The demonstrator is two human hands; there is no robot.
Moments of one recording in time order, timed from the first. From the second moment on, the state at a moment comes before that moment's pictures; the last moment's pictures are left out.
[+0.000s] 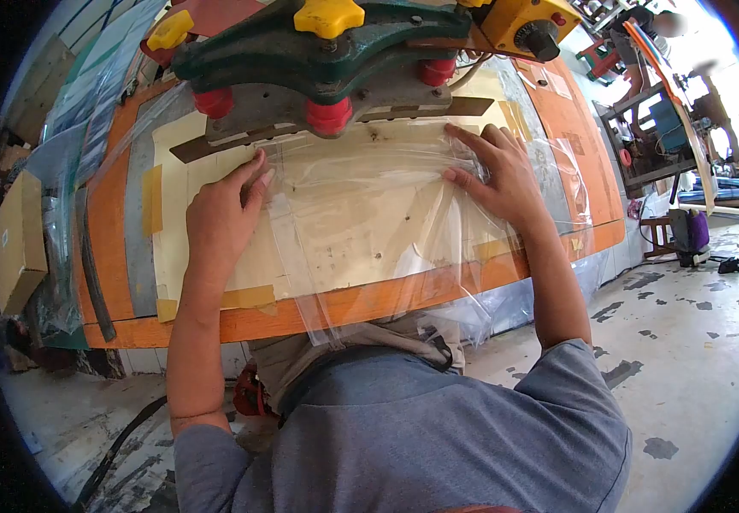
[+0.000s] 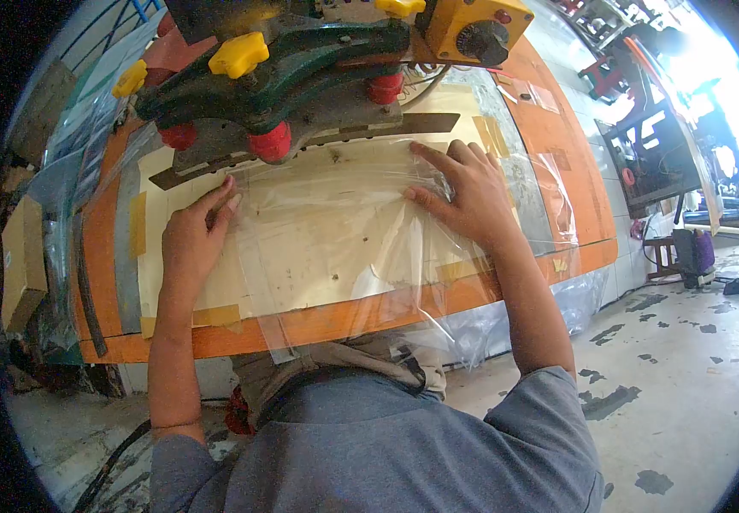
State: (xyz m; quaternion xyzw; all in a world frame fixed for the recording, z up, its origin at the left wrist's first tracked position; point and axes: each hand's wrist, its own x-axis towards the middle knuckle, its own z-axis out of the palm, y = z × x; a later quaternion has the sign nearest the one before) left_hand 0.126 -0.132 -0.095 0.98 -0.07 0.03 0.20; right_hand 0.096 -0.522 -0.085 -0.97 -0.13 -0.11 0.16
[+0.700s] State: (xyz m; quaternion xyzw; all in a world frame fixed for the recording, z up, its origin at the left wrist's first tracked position) left_hand 0.125 -0.117 -0.104 0.93 -0.27 0.11 0.22; right_hand 0.092 -0.523 -0.091 -0.94 -0.20 -0.22 0.17
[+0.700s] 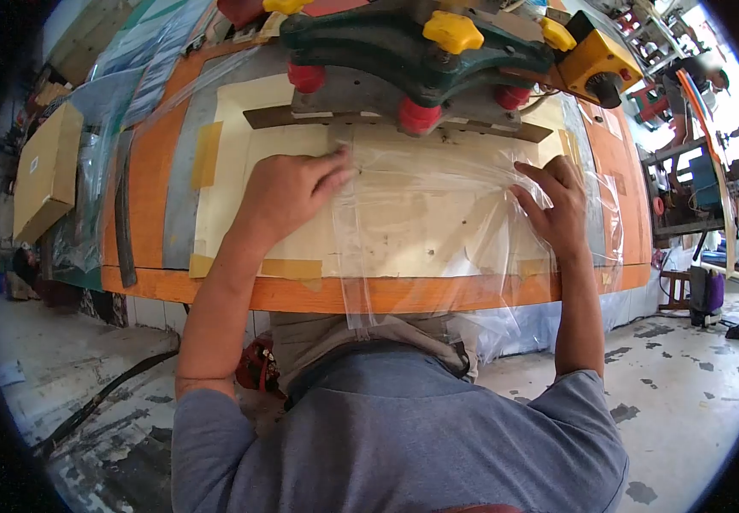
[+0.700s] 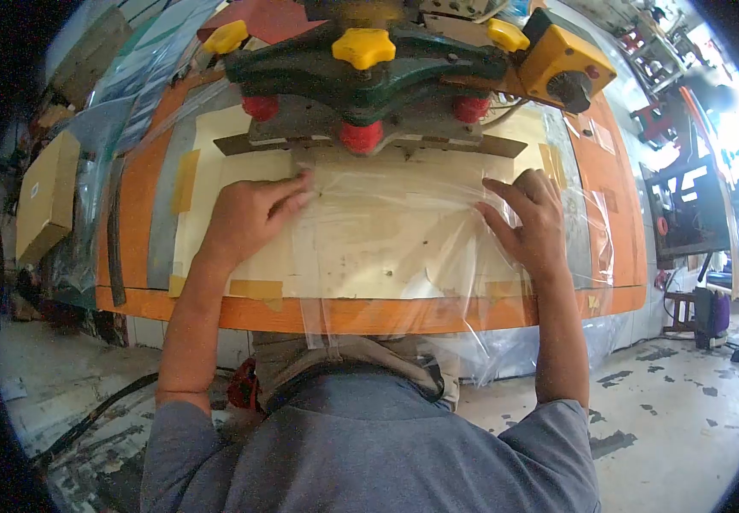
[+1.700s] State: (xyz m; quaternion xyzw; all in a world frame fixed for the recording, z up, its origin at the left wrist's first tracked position) left_hand 0.113 -0.126 -0.080 0.96 -0.16 -0.02 0.22; right_hand 0.091 -0.520 -0.092 -0.96 -0.16 -0.13 0.21
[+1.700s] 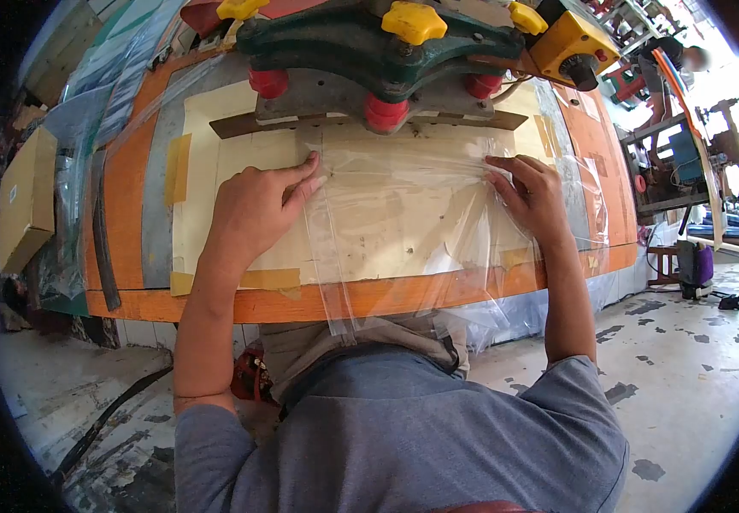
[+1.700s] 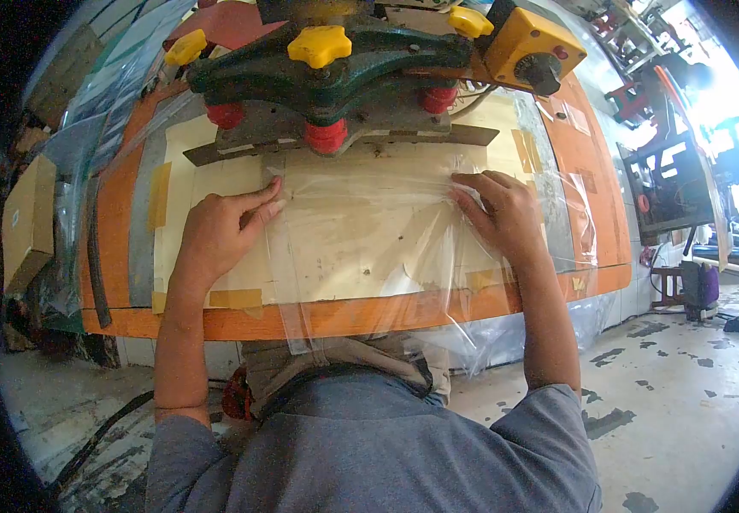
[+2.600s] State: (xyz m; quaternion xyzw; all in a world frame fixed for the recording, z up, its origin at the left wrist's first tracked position) left_hand 0.112 -0.127 -0.080 0.96 -0.16 -0.02 0.21; right_hand 0.091 -0.520 -0.094 -0.95 -0.15 -0.13 0.24
